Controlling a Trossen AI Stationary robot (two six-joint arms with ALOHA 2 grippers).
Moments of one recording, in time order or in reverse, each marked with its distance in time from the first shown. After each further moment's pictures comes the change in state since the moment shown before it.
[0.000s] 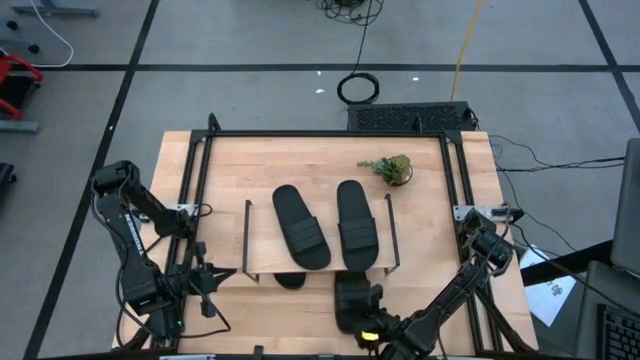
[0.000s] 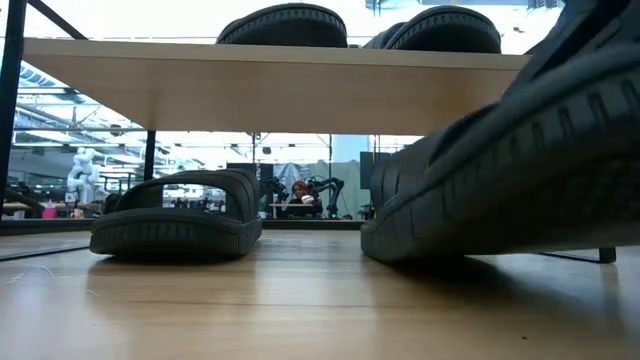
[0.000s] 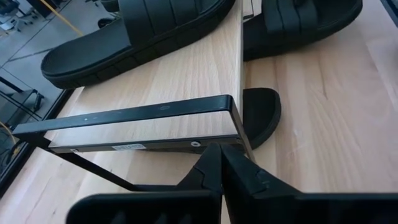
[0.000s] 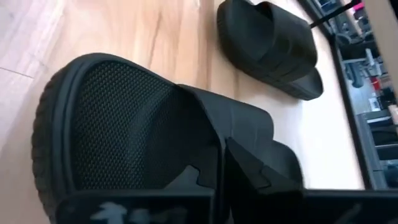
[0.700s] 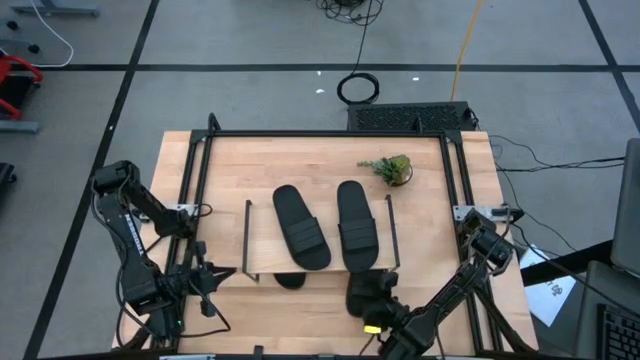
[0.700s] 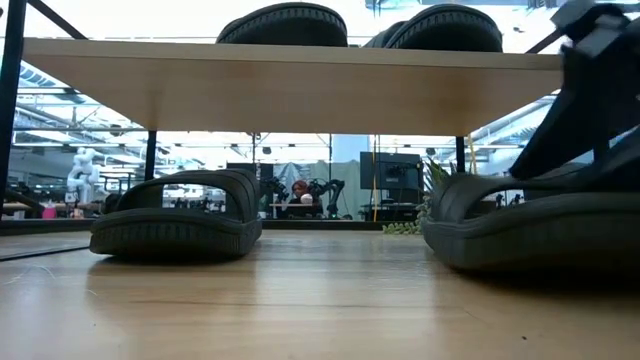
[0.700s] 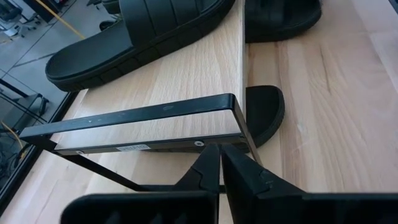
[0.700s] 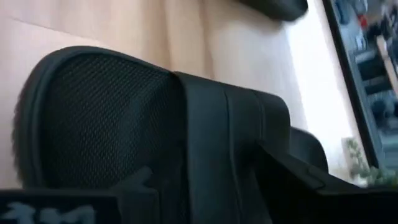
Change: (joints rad) left arm 0.000 0.000 0.000 -0.014 0.000 0.020; right arm -0.012 -0.002 -0.078 -0.270 -0.030 0.371
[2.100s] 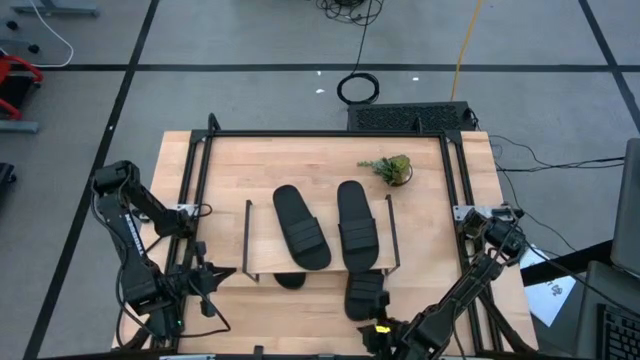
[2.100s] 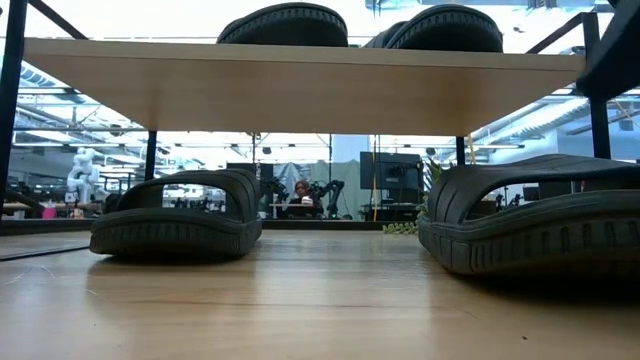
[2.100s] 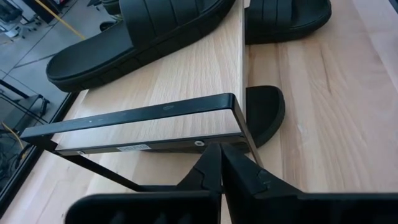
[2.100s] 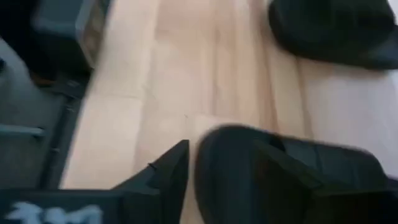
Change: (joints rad) left arm 0.000 0.000 0.000 0.000 -0.002 0.003; right arm 0.046 -0.113 0.002 0.410 -0.187 -0.216
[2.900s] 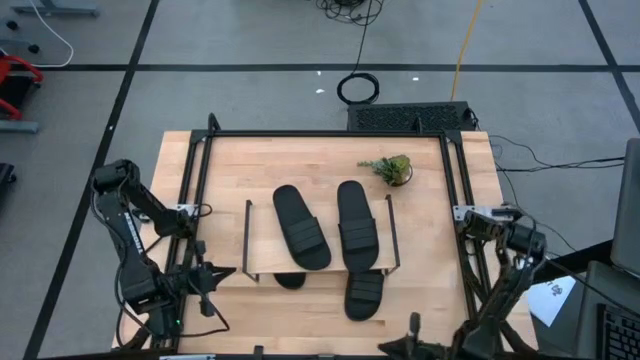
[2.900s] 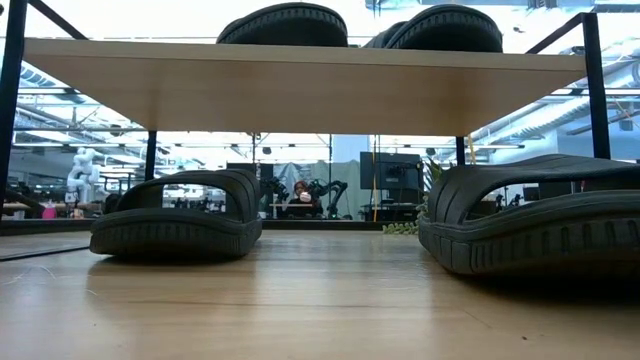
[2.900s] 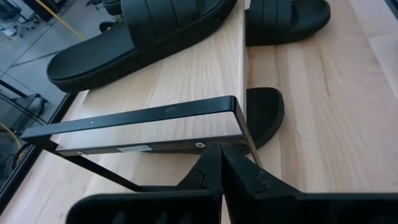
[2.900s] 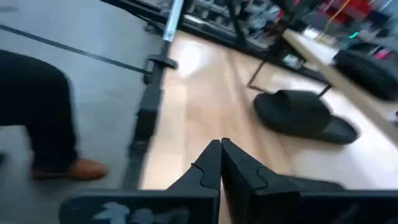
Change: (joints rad) left arm -0.001 -0.011 0.001 0.000 -0.001 0.000; right arm 0.260 -0.043 -0.167 0.445 0.458 -0.136
